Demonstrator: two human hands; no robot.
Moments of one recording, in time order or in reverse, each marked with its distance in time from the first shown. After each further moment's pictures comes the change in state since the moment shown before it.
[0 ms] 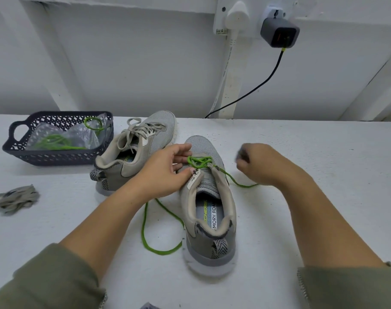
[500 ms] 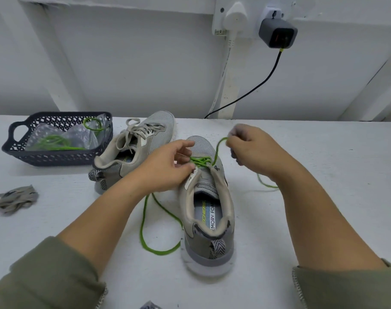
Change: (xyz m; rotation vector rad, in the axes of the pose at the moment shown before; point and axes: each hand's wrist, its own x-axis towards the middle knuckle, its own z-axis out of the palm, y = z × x) left_hand 0.004 0.017 -0.004 0.119 -0.023 -0.003; right_hand -0.014 -0.034 -0.023 0.511 0.142 -0.045
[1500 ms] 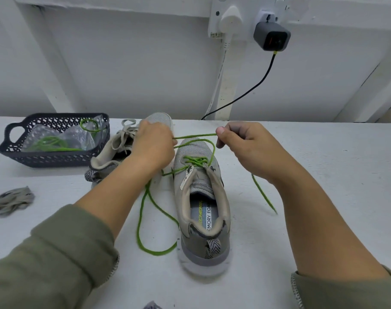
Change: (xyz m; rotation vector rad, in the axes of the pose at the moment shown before) left_hand 0.040 0.009 -0.019 0.822 0.202 -0.071; right_hand -0.019 -0.016 -0.008 0.111 -0.007 -0.139
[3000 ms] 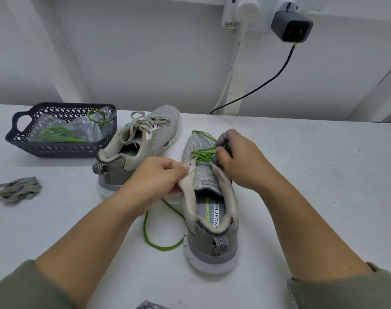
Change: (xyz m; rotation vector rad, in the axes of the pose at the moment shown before) left_hand -0.081 0.005 0.003 -1.255 -0.287 -0.487; right_hand 0.014 0.032 0.043 -0.194 -0.043 0.055
